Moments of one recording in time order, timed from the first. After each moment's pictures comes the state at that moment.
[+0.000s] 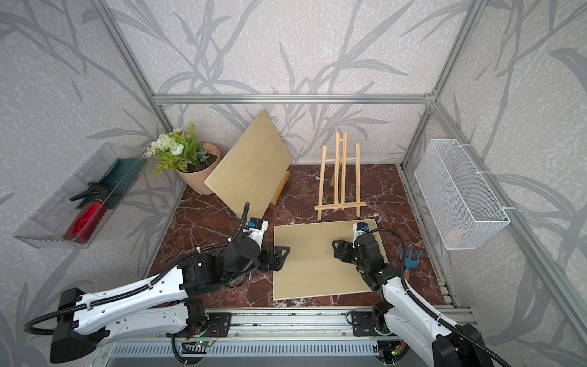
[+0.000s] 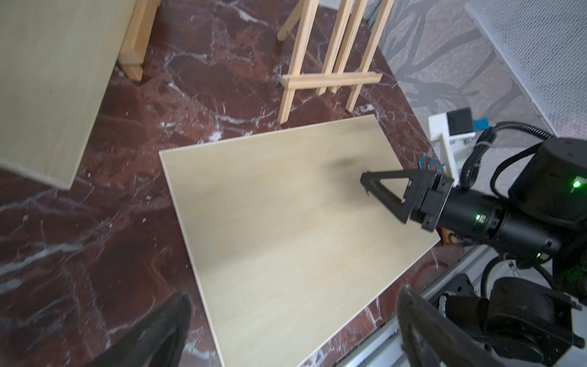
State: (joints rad) left arm -1.11 1.02 0.82 -0.42 -0.36 -0.77; right arm 0.38 0.88 0.24 0.00 -0.12 0.60
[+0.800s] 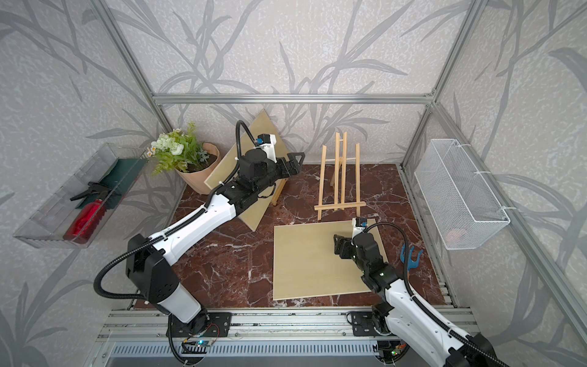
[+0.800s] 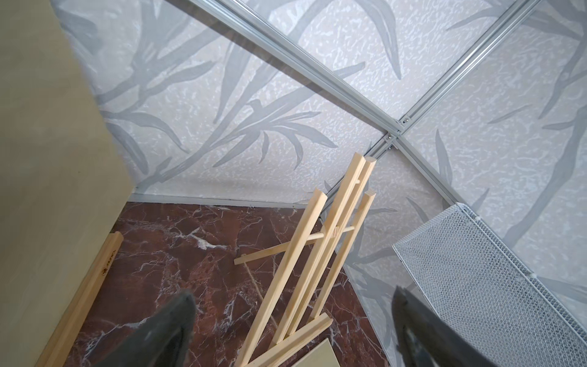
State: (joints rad) left arm -0.59 1.66 1.51 -0.02 0.00 -0.60; right arm 0.46 0.82 0.36 -0.08 0.11 0.46
